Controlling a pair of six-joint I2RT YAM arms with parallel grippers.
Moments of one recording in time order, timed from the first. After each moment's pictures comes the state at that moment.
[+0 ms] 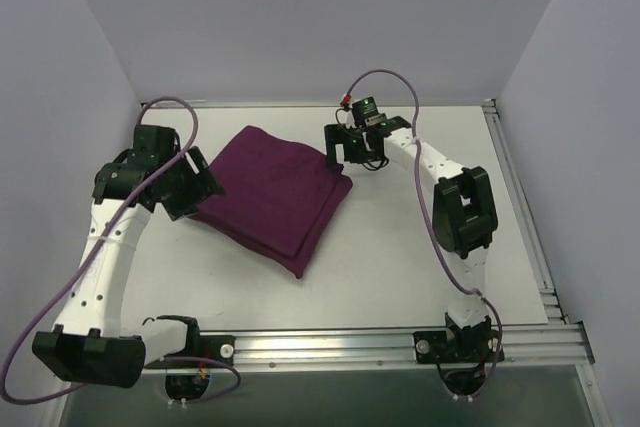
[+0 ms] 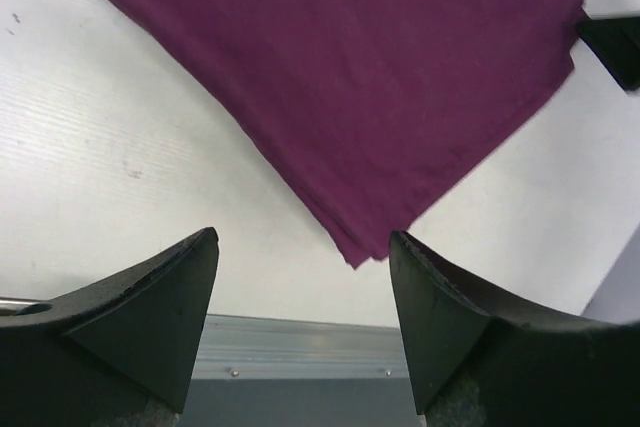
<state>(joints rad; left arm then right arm) -0.14 1.17 1.39 -1.17 0.07 -0.67 0.43 2.08 1.70 -0.54 -0.13 0.25</state>
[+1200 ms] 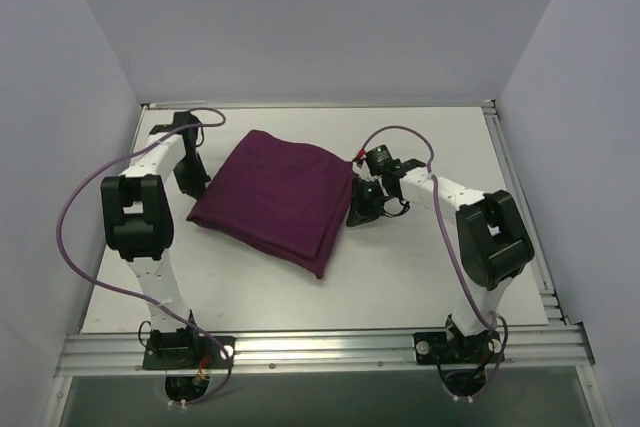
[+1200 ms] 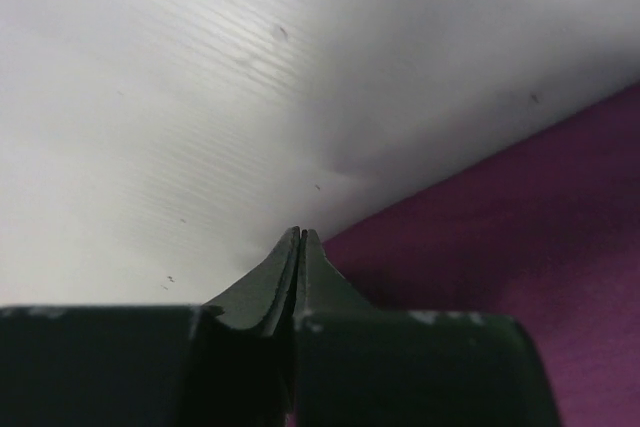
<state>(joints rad) 0.02 2.04 1.63 -0.97 -0.18 -0.40 0.45 1.76 1.15 -0.53 -0.35 0.43</state>
